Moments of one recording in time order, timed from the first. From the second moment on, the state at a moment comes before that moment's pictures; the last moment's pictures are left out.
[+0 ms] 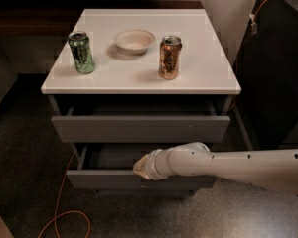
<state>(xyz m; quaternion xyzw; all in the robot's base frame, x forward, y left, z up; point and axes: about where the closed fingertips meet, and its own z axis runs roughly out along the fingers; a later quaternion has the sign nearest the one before) 0.544 0.020 0.515 -0.54 0.76 0.16 0.33</state>
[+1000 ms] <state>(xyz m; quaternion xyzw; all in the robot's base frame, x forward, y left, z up) 0.587 -0.010 0.469 -0.54 0.78 0.10 0.29</state>
